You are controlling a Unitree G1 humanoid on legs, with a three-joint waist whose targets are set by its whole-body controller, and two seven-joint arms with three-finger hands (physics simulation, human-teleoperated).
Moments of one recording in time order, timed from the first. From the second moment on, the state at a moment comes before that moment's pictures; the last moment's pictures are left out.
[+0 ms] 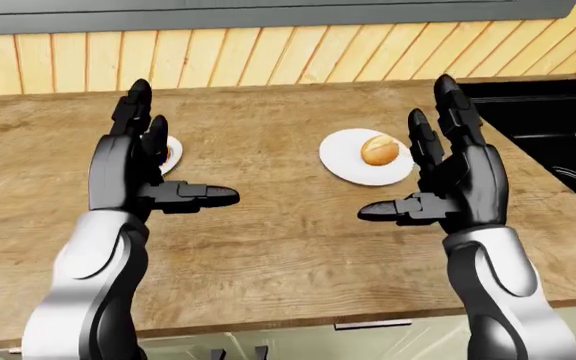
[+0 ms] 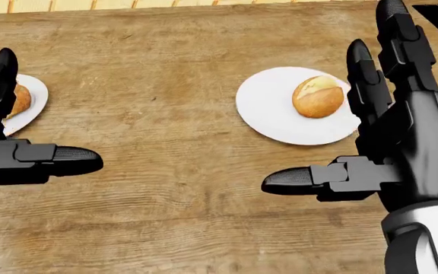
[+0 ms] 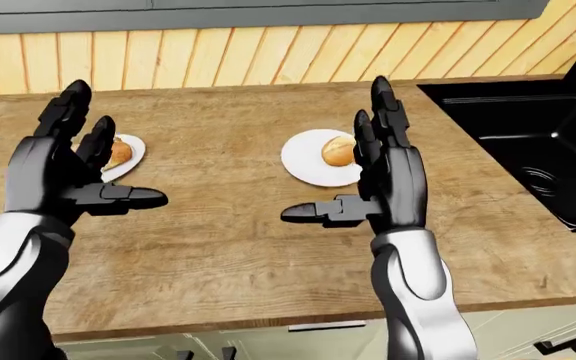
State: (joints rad) left arm -0.41 0.23 0.25 -0.72 -0.22 0.96 0.03; right arm -0.26 -0.10 -0.13 -0.77 0.25 0.69 -0.07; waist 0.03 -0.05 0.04
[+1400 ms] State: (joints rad) left arm -1.24 0.53 0.12 0.94 0.39 0.29 -0.30; right arm -0.24 -0.09 -0.11 -0.75 0.24 0.67 -0.08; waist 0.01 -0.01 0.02
